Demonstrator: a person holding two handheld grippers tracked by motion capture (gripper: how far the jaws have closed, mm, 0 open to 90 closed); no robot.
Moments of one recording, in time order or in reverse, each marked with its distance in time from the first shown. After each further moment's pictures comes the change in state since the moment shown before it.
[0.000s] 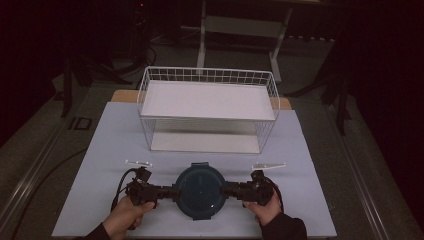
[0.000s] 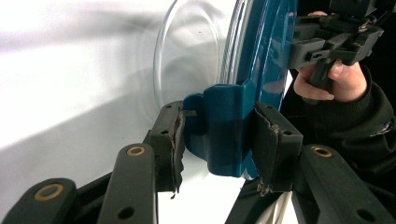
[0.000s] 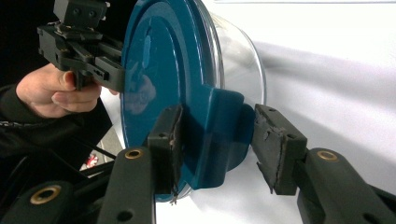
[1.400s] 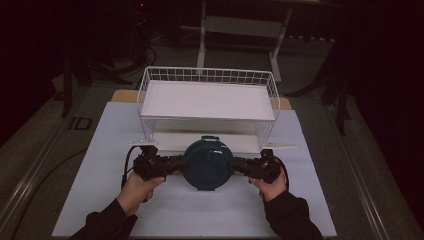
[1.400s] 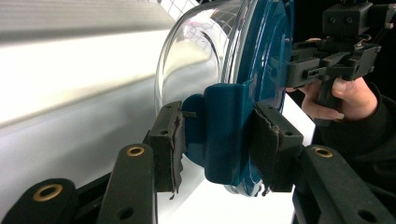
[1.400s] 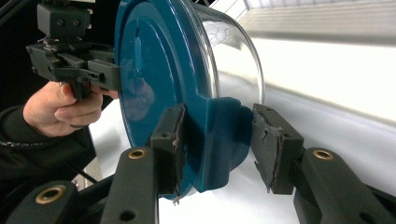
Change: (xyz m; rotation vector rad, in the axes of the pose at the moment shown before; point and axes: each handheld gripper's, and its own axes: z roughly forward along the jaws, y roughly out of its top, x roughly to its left) left arm -0.022 0.064 0.002 -0.201 0.095 0.257; right arm -0.015 0.053 -0.021 -0.141 -0.022 -0.103
